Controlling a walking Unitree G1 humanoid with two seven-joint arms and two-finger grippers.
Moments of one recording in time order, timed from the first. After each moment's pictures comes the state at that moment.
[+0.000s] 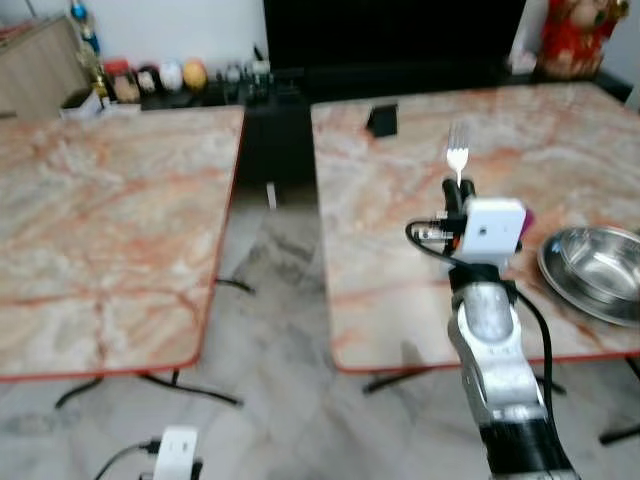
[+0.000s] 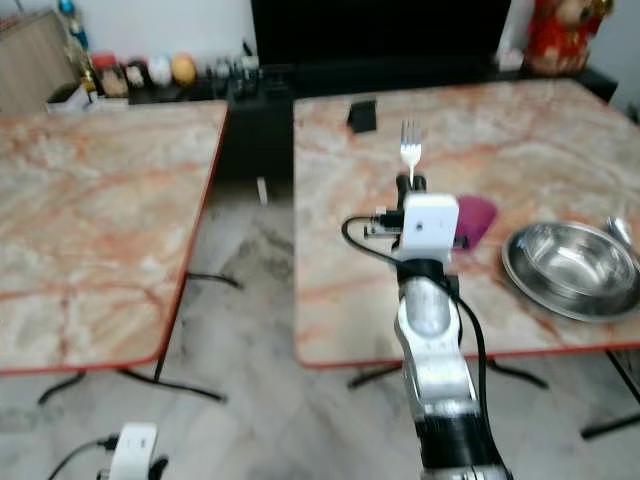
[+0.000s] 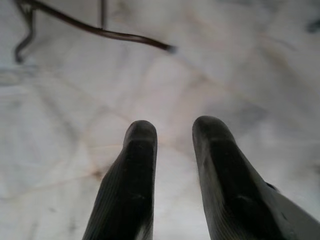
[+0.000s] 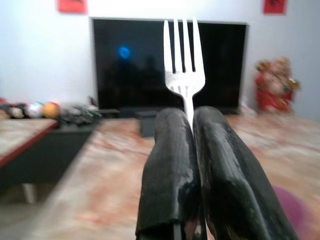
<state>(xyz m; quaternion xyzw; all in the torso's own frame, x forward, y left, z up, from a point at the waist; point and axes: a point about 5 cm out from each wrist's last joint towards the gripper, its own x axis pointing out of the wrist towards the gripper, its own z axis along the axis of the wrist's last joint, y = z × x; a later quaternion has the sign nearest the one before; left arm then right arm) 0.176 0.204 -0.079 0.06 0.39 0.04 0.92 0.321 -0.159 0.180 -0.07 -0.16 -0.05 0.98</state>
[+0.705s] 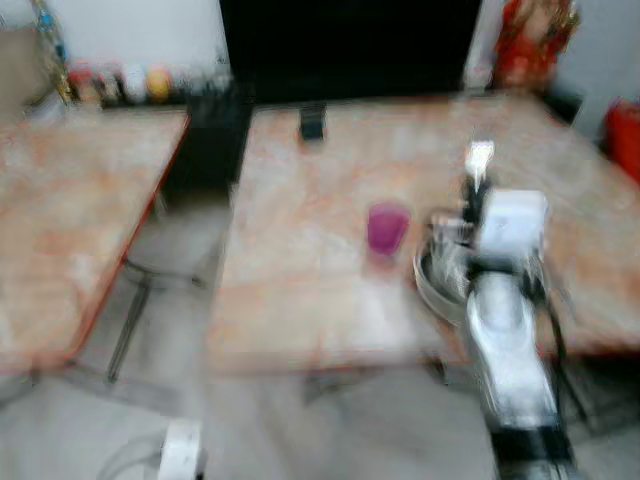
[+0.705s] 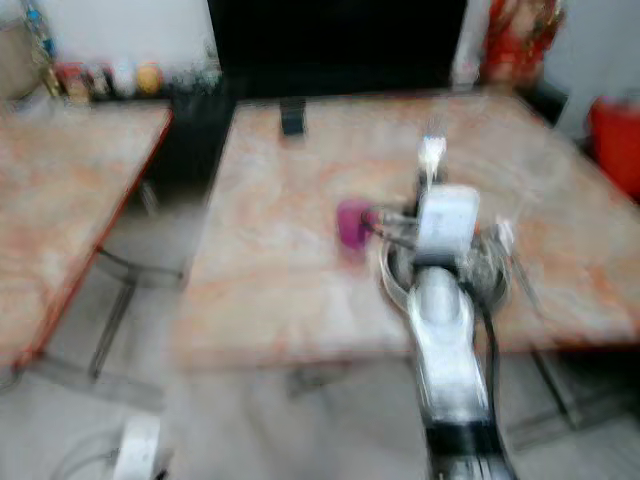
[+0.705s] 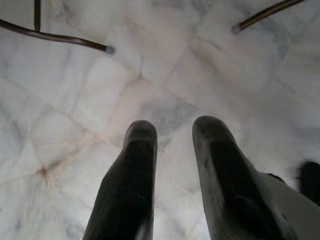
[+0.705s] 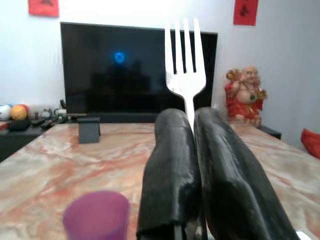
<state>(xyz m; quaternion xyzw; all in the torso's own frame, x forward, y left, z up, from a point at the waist) 0.172 0.209 -0.080 0.07 0.40 0.04 0.91 0.323 -0.153 0.186 -0.06 -0.17 -0.04 0.98</state>
